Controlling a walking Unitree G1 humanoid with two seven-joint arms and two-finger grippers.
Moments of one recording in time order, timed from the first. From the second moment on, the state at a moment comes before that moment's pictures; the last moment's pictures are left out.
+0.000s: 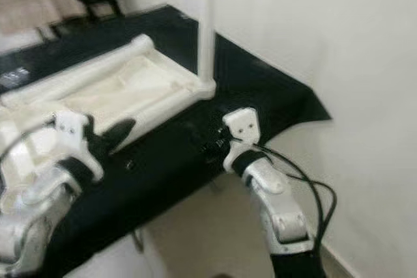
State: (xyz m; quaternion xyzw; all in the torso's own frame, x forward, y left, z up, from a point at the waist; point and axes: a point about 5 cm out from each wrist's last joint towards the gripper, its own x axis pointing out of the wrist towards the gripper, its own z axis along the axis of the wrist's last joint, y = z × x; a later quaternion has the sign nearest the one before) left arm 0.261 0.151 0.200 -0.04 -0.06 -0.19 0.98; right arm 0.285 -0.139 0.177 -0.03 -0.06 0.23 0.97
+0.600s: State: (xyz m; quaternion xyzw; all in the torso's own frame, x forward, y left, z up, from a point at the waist) left arm 0.272 0.174 0.206 -0.14 -0.02 -0.11 0.98; right arm 0.285 -0.134 0.177 -0.04 -0.06 0.24 0.97
